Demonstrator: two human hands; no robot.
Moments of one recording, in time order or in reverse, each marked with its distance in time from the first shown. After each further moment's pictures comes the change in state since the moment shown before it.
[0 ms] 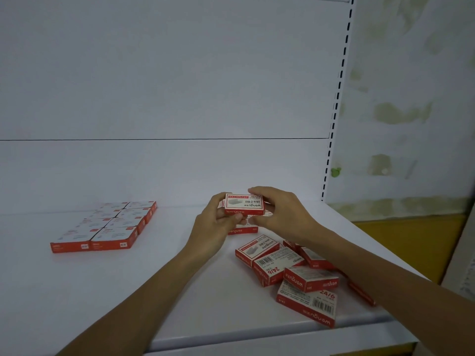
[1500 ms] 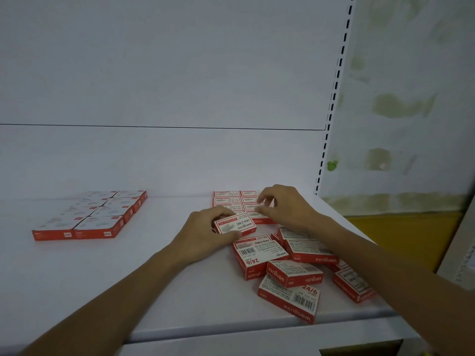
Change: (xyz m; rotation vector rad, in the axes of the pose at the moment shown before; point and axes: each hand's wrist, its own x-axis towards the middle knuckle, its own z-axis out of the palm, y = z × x) left_hand -0.009 -0.005 0.000 0.410 -0.173 0.012; right_hand 0.011 0.047 -0.013 -0.244 -0.139 0.119
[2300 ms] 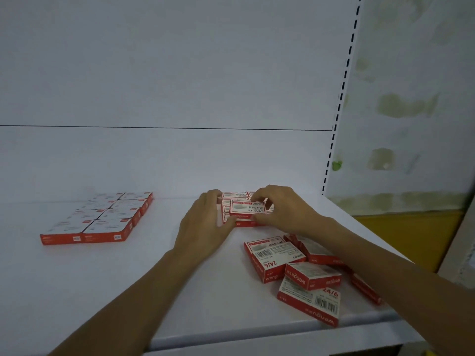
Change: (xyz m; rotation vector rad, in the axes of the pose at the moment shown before) left_hand 0.010 -0.017 -0.004 0.391 0.287 -0.008; right_hand 0.002 -0.024 0.009 -0.052 -0.018 -0.142
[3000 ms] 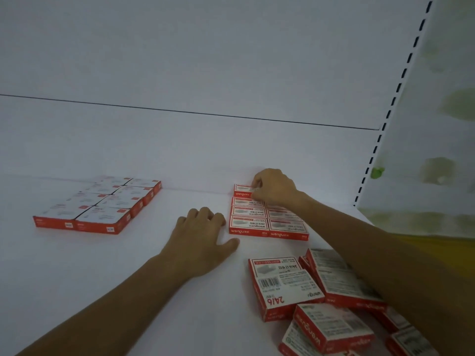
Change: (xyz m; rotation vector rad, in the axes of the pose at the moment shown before) left_hand 0.001 -0.012 0.005 0.385 -0.297 -0.057; right_hand 0.116 0.040 0.048 -0.071 -0.110 0.163
